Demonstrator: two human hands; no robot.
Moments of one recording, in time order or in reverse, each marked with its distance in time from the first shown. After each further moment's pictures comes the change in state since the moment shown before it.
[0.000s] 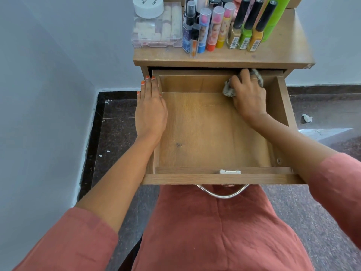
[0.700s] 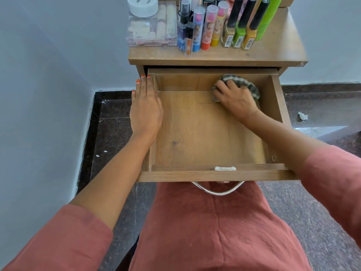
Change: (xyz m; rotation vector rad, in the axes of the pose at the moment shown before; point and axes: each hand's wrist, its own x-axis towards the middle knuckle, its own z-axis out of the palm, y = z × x) left_hand 0.001 -0.001 0.000 0.040 0.013 0.018; right_hand -0.006 0.002 0.000 -0.382 -0.204 -0.396
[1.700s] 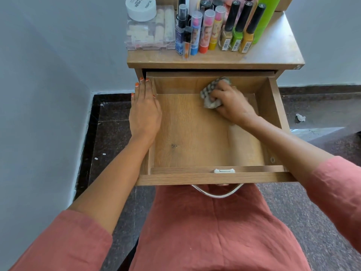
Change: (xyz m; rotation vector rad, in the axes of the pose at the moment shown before) left_hand -0.001 0.001 -0.001 -0.081 -0.015 -0.014; right_hand 0.002 -0.003 -0.008 0.753 0.044 0.092
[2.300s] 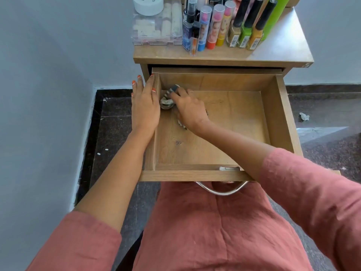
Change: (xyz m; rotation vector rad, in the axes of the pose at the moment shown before) left_hand 0.006 -0.007 -0.010 -0.299 -0.027 -0.090; right_hand 0.036 -0.103 0.044 -0.058 -0.071 0.097
